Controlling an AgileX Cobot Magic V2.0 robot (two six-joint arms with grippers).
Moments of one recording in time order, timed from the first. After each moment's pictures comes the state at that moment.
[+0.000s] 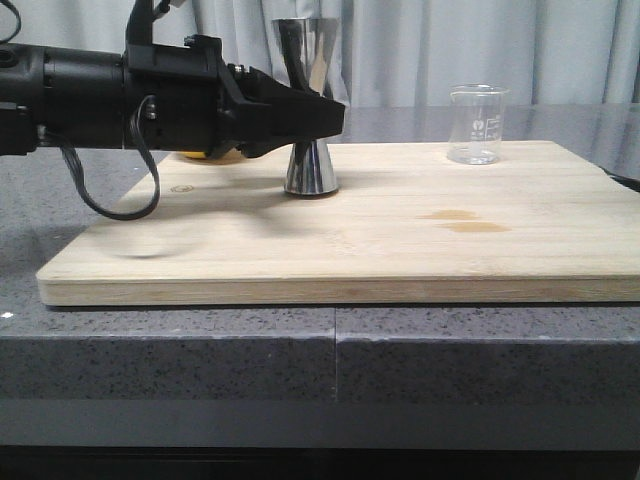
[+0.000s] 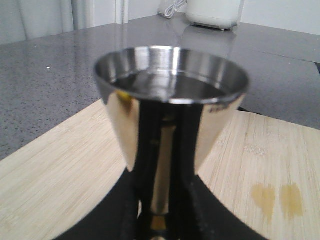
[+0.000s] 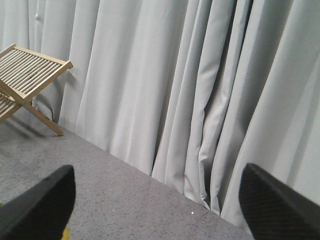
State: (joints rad) left arm -0.41 1.88 -0.97 1.08 -1.01 -0.71; right arm -0.01 1.14 -0.94 -1.07 -0.68 0.86
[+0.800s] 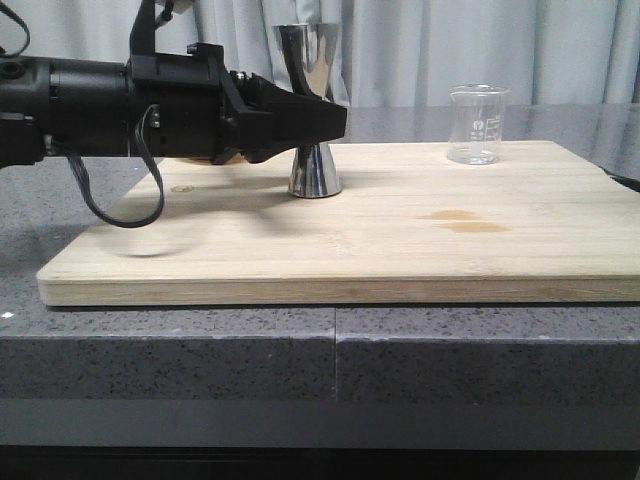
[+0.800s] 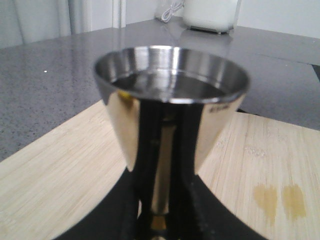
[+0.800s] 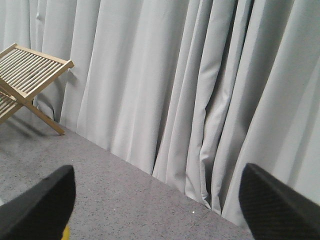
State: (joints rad) left arm -0.41 1.92 -0.98 1.07 -1.05 -0.70; right arm -0.01 1.14 -0.94 -1.08 -0.68 0.87
